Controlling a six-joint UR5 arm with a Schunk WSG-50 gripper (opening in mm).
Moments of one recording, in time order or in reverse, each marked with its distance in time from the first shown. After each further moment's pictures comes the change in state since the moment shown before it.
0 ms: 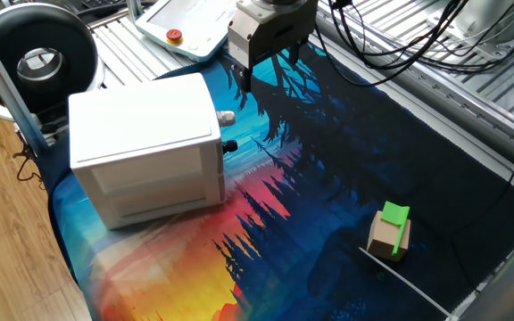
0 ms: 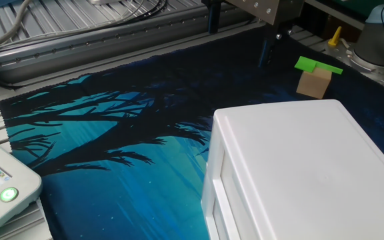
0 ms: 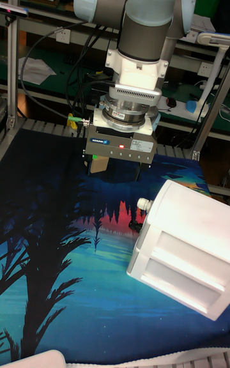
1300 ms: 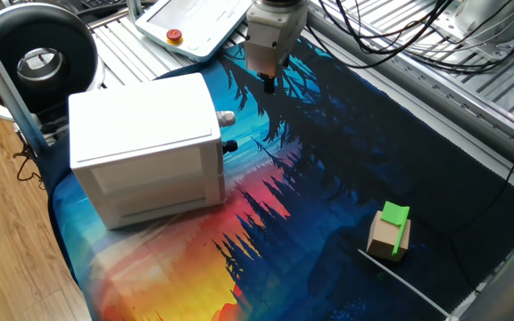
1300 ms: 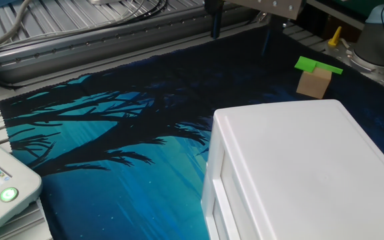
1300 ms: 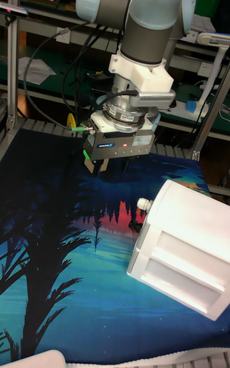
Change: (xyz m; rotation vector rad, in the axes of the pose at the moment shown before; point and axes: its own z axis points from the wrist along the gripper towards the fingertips) arm 0.010 -0.006 0.001 0.026 0.045 -0.453
